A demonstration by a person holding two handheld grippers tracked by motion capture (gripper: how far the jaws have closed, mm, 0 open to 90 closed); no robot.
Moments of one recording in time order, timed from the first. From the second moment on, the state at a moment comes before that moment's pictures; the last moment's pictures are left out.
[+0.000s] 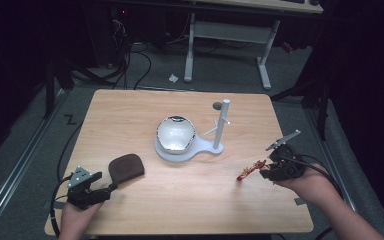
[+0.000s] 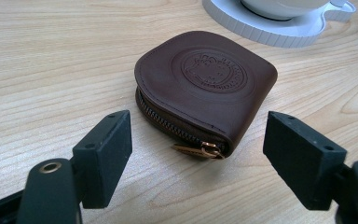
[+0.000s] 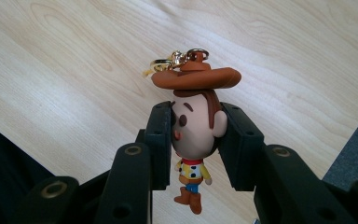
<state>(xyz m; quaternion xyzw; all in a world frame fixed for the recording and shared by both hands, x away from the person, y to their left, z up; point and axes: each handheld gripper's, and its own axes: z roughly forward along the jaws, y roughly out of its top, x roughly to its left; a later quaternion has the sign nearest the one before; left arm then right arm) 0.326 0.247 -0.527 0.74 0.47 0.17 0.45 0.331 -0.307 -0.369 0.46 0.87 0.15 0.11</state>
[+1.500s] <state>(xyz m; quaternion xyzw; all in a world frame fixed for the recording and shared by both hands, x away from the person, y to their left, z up) 0.327 0.251 -0.526 0.74 0.47 0.17 0.45 0.378 -0.264 -0.302 0.44 0.88 0.15 0.08</state>
